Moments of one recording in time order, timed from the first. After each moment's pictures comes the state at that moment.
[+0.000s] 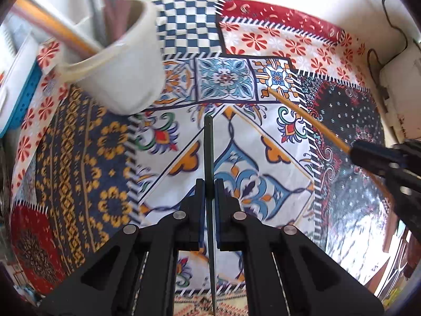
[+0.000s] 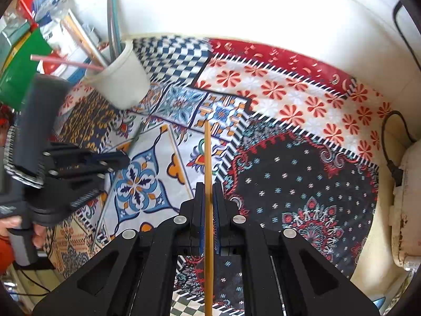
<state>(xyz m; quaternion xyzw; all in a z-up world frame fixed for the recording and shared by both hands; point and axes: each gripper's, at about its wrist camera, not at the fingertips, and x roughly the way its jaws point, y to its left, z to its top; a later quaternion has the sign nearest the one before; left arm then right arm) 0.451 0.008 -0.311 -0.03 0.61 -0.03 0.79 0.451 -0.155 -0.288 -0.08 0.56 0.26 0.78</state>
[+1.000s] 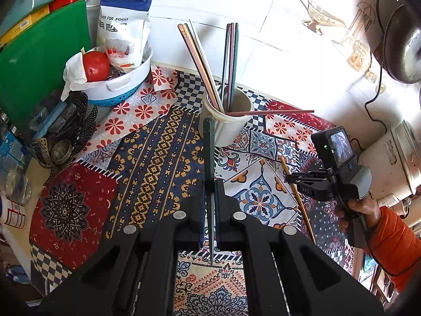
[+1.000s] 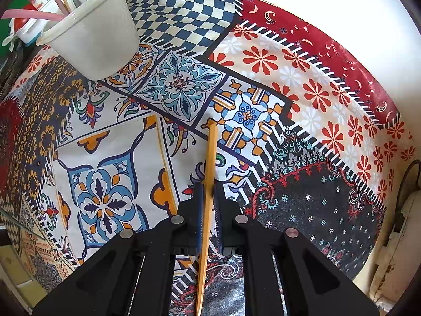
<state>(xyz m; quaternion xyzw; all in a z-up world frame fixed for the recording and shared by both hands) 0.313 0.113 -0.196 -0.15 0.45 0.05 0.88 0.505 -0.087 -0.338 -0.19 0.59 0.24 0.75</state>
